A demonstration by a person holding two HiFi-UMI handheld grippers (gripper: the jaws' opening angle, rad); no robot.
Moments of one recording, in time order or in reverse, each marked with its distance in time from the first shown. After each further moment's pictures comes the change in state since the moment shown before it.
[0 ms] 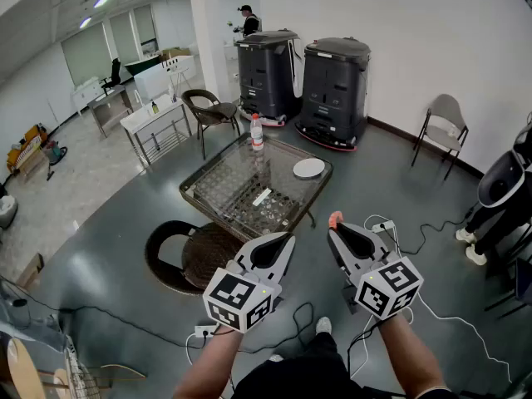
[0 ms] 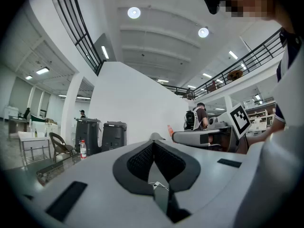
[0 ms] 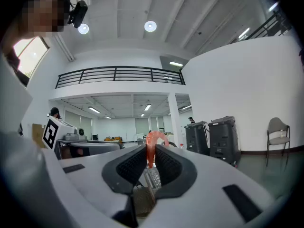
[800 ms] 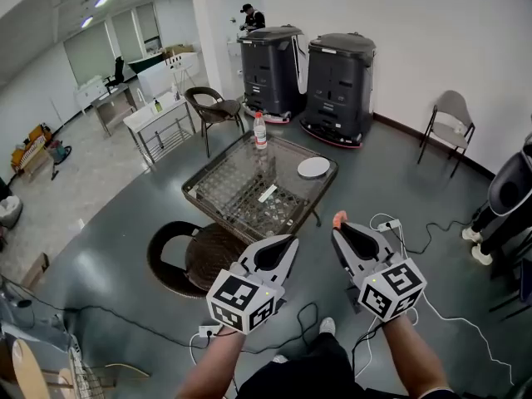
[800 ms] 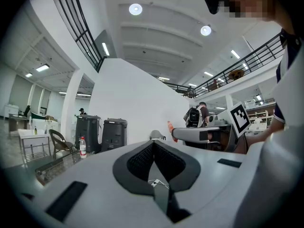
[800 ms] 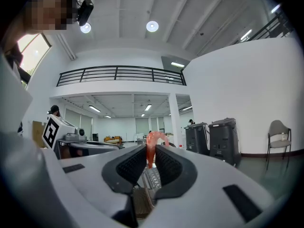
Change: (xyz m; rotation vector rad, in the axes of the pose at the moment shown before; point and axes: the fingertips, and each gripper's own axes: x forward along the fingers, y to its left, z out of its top) left arm 0.019 0.011 -0.008 -0.016 0.032 0.000; right arm 0.013 -0.018 0.001 -0.023 0.000 0.001
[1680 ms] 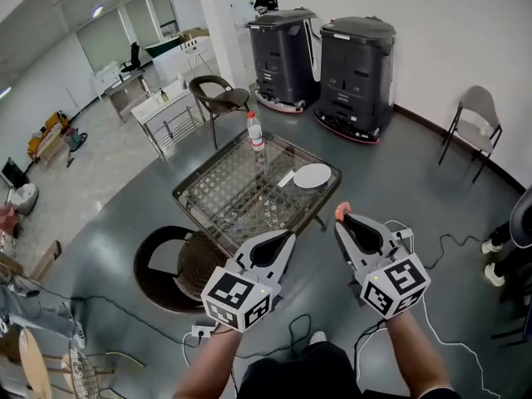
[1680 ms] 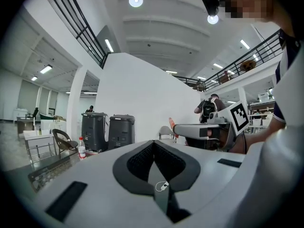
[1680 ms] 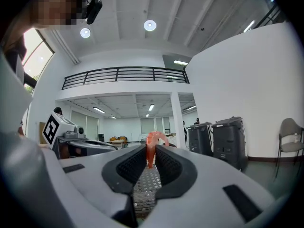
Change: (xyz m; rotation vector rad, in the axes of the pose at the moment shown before) left arm 0.167 0.045 -0.003 0.001 0.061 0.110; right arm 0.068 -0.173 0.002 -0.008 -0.005 0.094
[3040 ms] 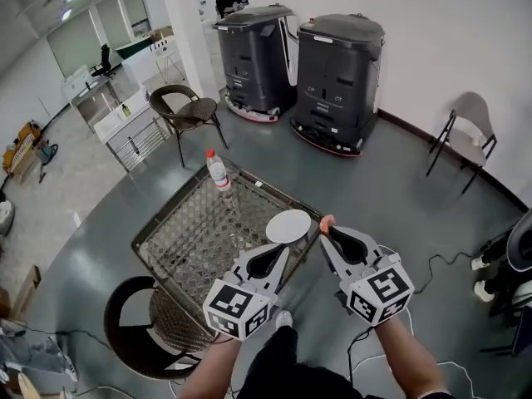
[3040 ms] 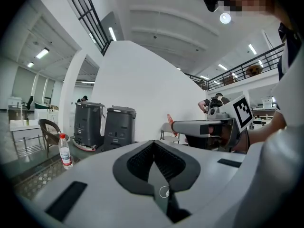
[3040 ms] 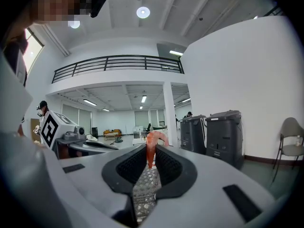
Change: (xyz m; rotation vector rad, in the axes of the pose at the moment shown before) left arm 0.224 0.134 -0.013 -0.068 0.058 -0.049; right arm 0.166 -0.190 -0.027 0.006 0.103 -0.054
